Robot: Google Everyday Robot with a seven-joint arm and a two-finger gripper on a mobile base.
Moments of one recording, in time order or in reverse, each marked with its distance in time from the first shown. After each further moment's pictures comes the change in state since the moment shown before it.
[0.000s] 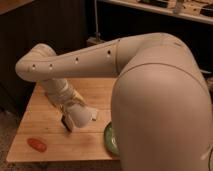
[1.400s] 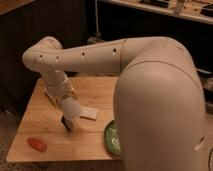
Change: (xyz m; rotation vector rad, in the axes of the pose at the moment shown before) arm 0.044 -0.014 -0.009 0.170 0.100 -0.115
